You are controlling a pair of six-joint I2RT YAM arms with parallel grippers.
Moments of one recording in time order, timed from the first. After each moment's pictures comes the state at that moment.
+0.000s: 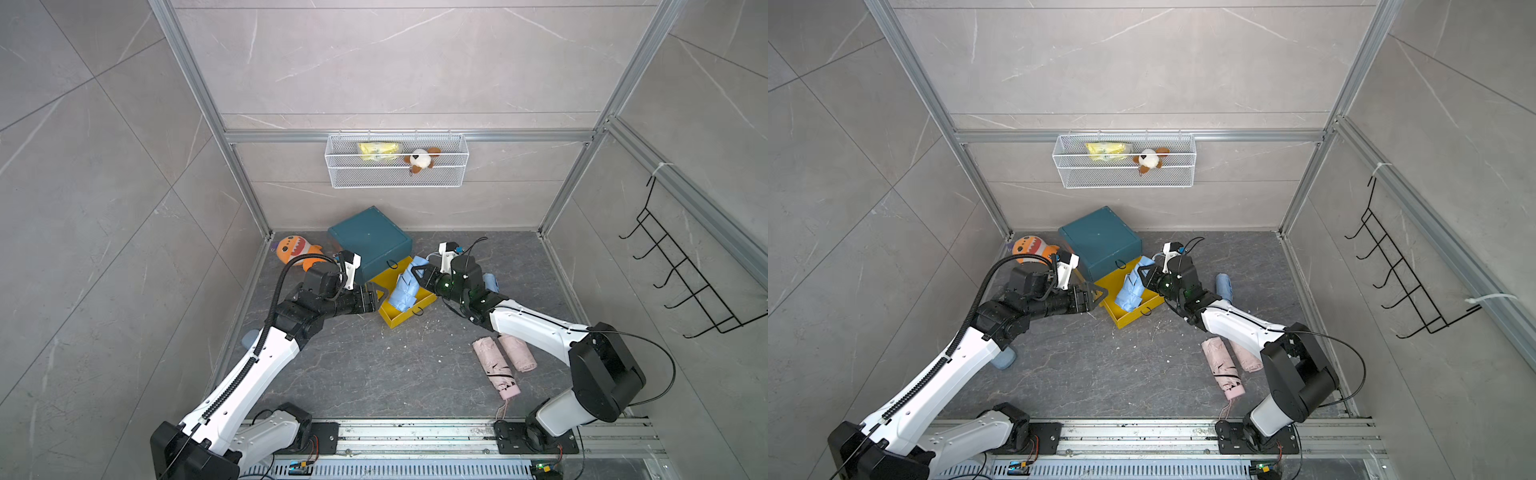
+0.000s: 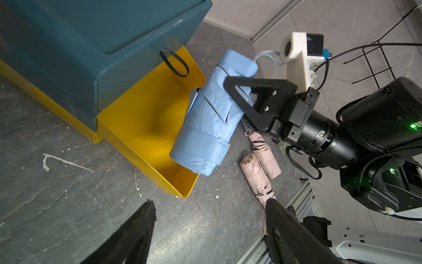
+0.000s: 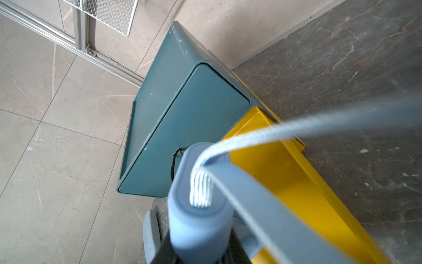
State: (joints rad) left arm -0.49 1.07 1.01 -0.54 0.36 -0.53; right arm 0.60 1.58 1.00 0.27 -0.13 0.88
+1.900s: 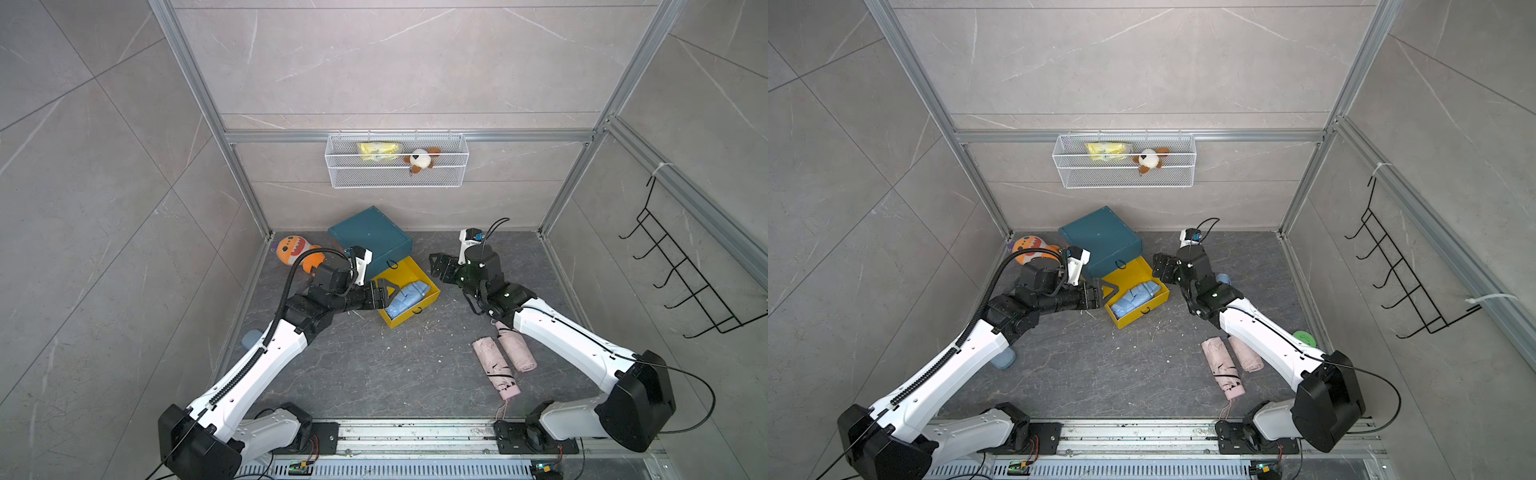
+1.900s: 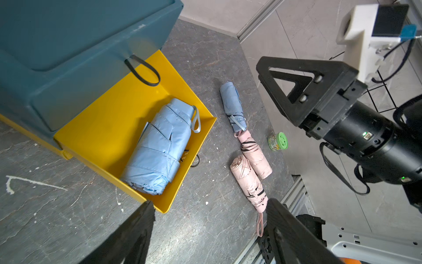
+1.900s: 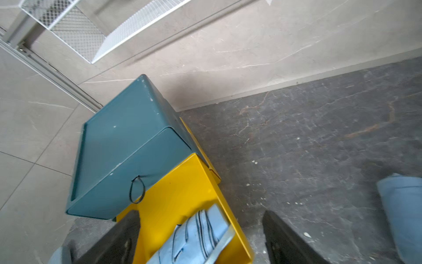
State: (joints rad) left arm -0.57 1.16 1.09 -0.49 0.36 -0.54; right arm 0.56 1.40 1.14 -0.17 0.17 0.53
